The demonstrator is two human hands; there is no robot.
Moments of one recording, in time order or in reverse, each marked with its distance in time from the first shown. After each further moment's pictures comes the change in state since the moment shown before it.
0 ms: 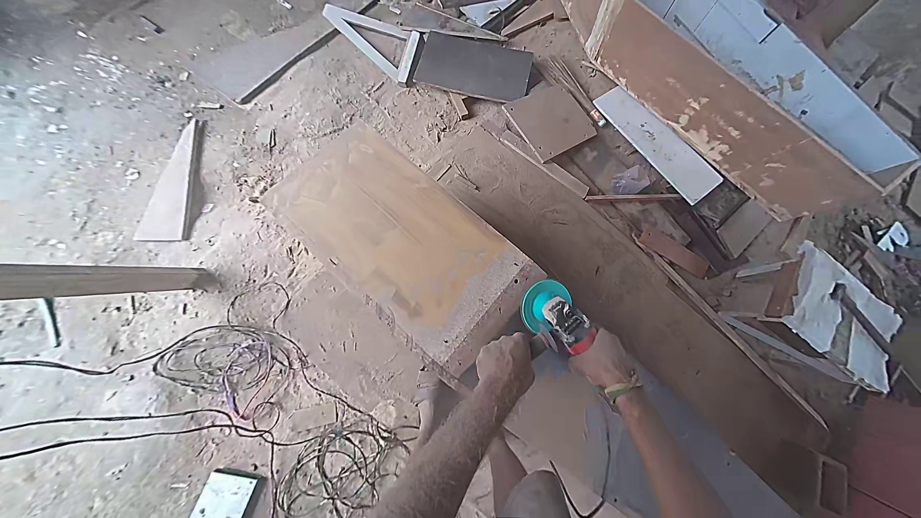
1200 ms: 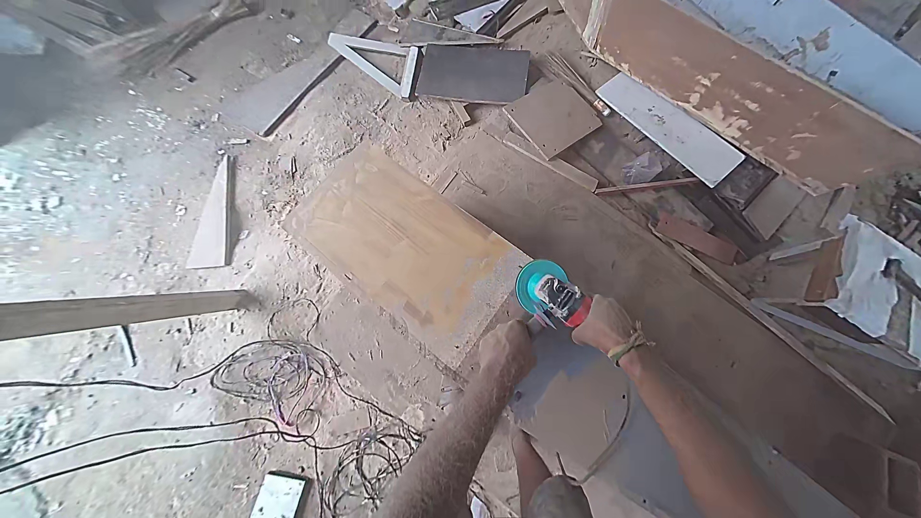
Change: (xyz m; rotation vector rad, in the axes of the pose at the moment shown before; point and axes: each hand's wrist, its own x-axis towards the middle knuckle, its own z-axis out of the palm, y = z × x) left_hand 0.009 -0.004 -0.026 -0.070 0.039 -0.059; right_hand 0.010 -0.046 -0.046 -0.167 -0.033 -0.129
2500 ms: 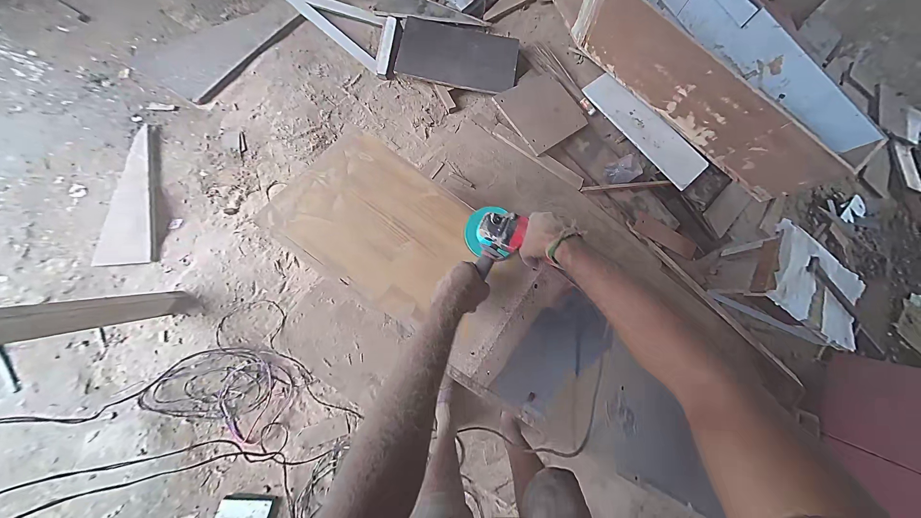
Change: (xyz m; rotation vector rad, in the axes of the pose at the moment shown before) left_hand 0.083 -0.104 -0.115 -0.311 0.048 0.083; right_hand 0.036 -0.196 -0.087 -0.192 -0.001 -0.143
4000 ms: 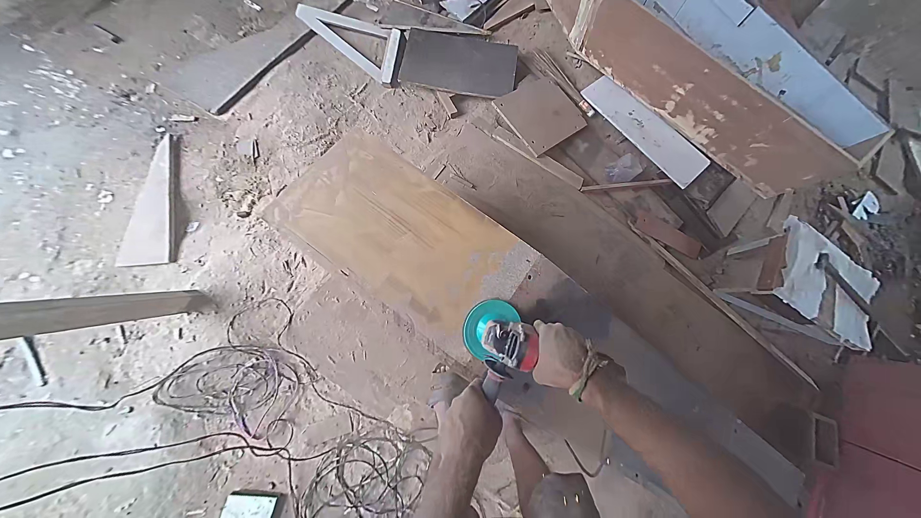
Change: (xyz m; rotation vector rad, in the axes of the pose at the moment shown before) left_hand -0.132 -0.068 0.174 0.086 -0.030 -0.239; right_hand -0.107 0.066 0.165 -0.052 -0.159 -0.125
